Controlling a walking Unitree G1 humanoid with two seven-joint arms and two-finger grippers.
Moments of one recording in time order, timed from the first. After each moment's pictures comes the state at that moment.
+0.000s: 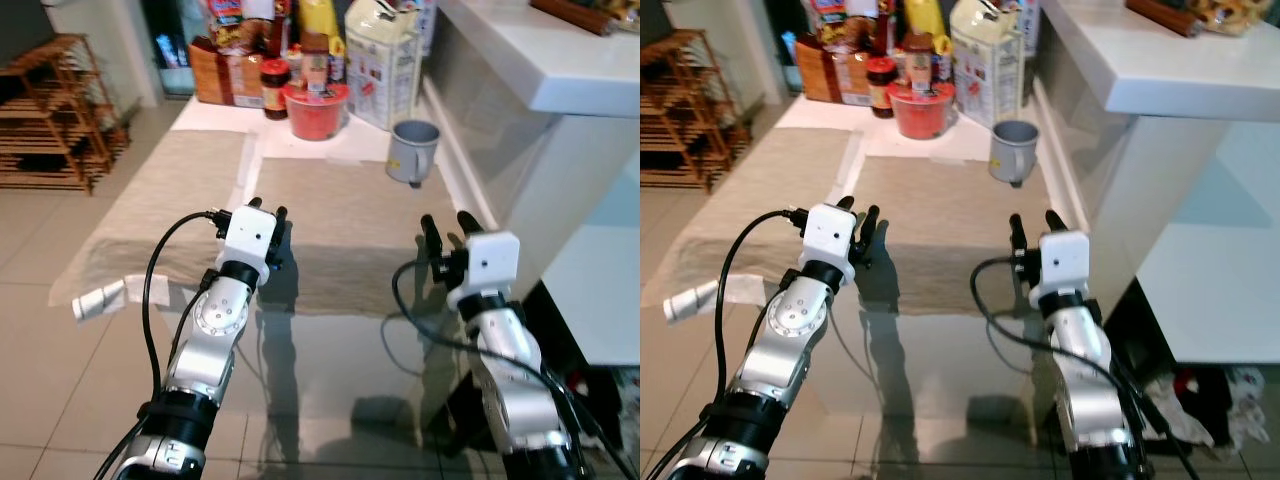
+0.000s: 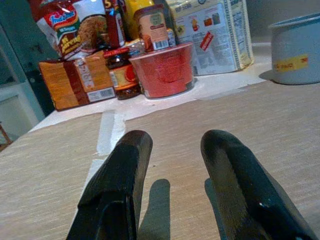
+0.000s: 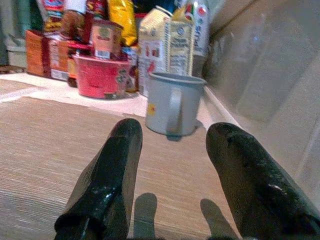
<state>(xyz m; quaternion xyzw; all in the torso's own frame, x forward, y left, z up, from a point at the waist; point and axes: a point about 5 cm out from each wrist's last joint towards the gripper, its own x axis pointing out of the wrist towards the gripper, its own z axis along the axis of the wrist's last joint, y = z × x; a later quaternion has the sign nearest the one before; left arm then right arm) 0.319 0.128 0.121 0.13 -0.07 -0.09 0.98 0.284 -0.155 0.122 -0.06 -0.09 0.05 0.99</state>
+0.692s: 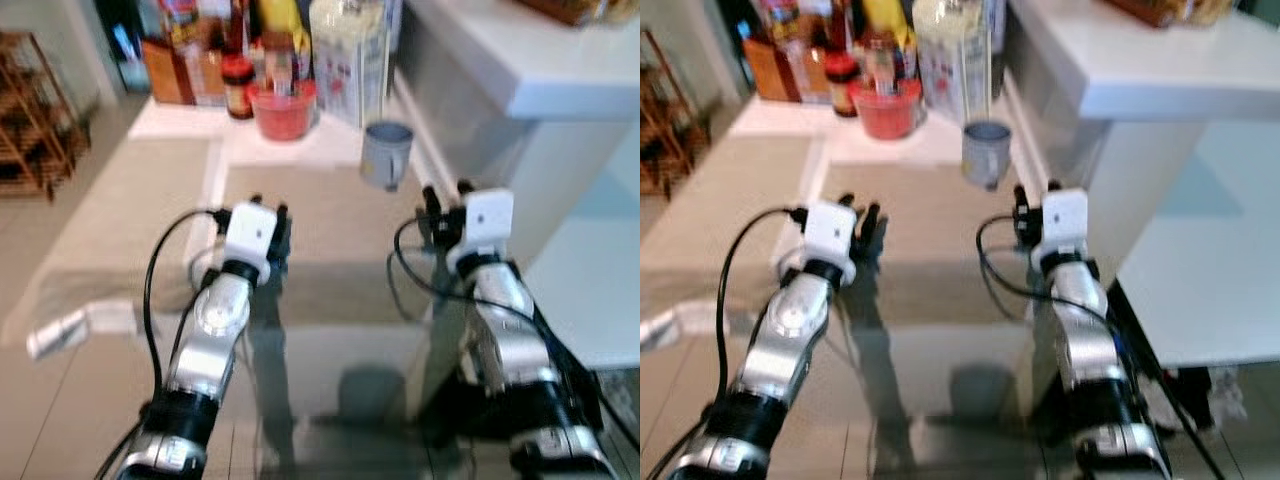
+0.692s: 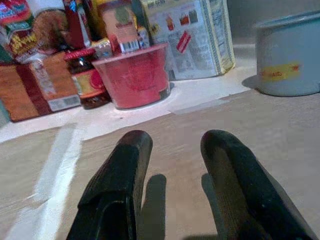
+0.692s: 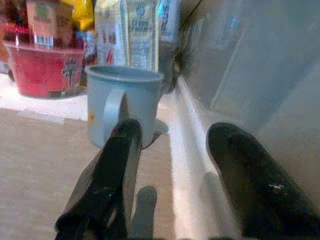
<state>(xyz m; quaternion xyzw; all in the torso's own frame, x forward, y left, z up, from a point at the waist) 0.320 0.127 0.123 0.13 -0.08 -0.09 0.98 0.325 -0.155 0.133 -0.06 -0.10 0.06 0.99</state>
